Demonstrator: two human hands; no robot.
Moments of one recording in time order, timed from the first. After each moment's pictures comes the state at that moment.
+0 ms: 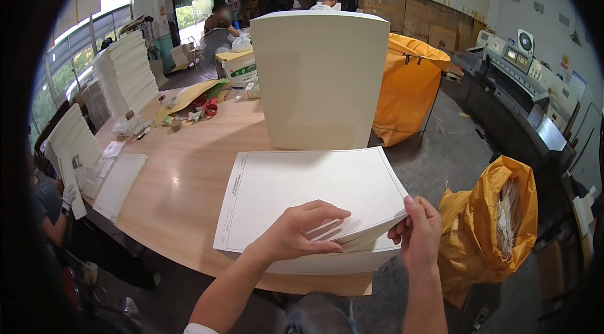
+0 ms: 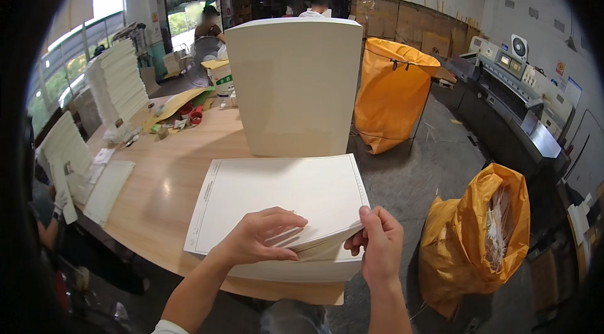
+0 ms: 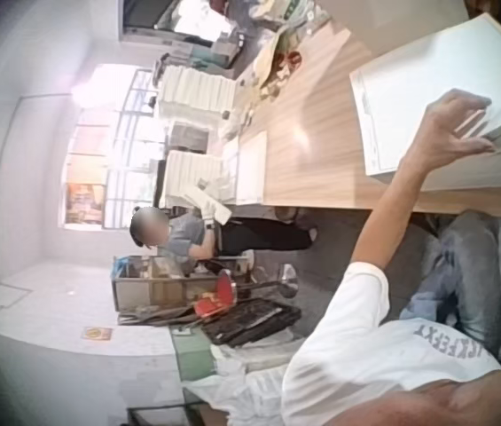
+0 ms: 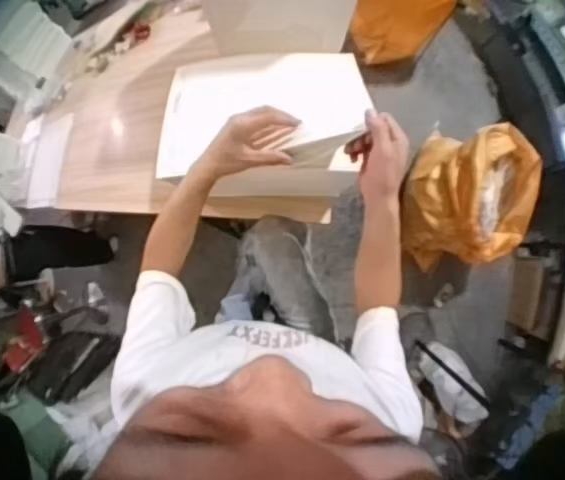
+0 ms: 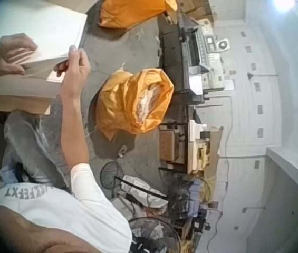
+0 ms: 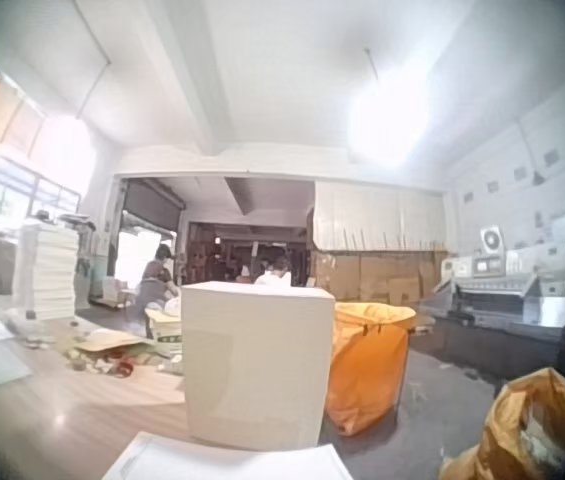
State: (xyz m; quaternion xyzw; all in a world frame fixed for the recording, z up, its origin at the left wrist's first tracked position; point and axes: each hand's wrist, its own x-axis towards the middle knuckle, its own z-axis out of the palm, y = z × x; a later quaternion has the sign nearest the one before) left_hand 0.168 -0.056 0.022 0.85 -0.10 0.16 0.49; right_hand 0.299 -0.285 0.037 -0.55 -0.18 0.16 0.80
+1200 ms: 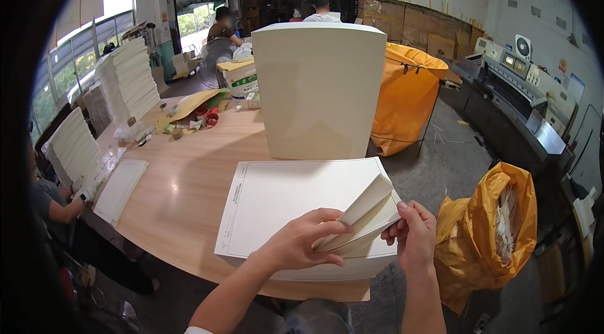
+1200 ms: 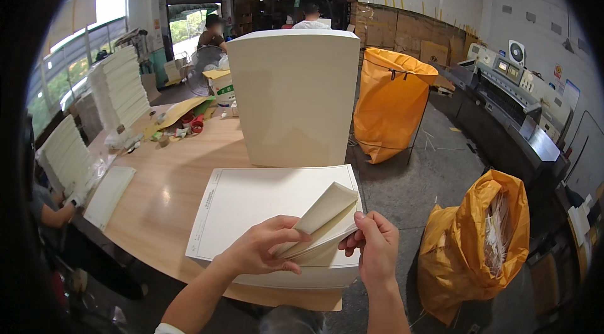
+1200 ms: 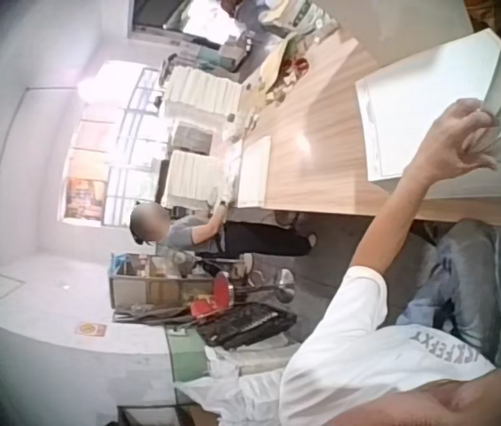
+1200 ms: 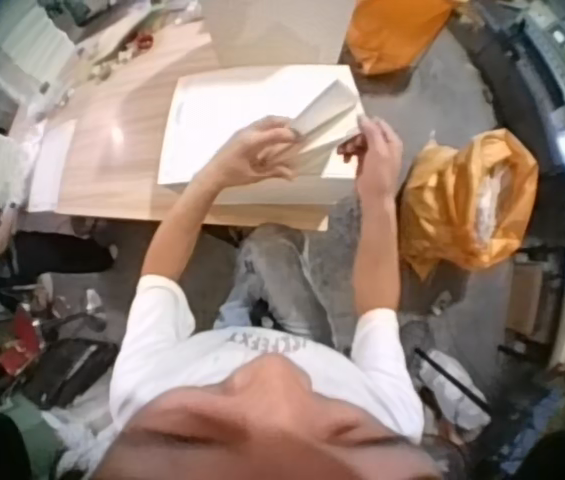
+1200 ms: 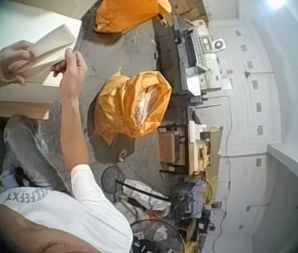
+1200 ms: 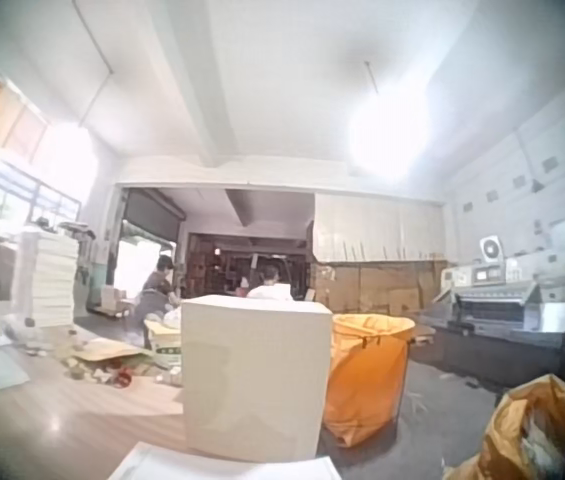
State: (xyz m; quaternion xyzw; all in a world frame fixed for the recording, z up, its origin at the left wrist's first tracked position) left_hand 0.167 -0.069 0.026 0.87 -0.14 0.19 0.43; right_hand 0.305 -0.283 0.039 -0.52 -0.19 0.18 0.81
